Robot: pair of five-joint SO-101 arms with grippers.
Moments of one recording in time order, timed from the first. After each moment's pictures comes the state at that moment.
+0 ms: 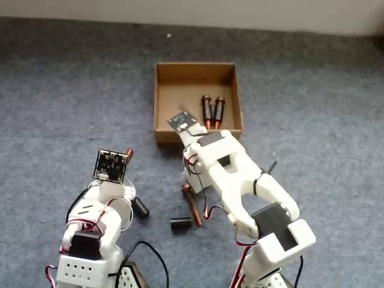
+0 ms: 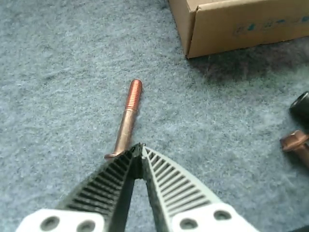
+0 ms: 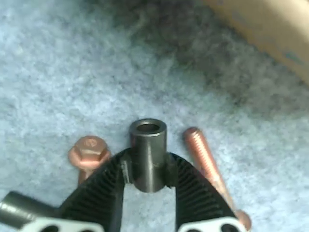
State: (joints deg) left arm 2.3 -103.6 96.0 61.8 2.2; right arm -33.4 6.5 28.4 60.1 12.8
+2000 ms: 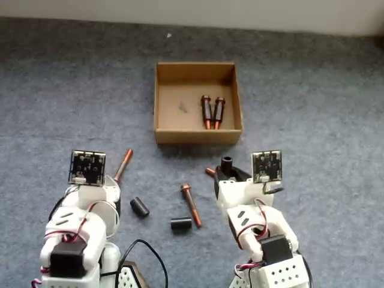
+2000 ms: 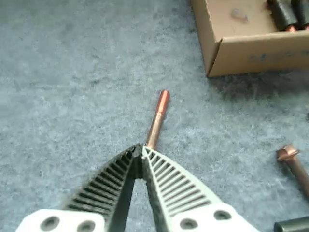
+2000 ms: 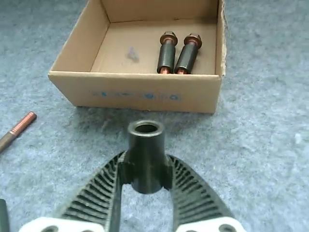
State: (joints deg) left arm -4.1 -103.6 77.9 77.0 2.2; right arm -22.8 -97.4 91.5 44.2 -8.7
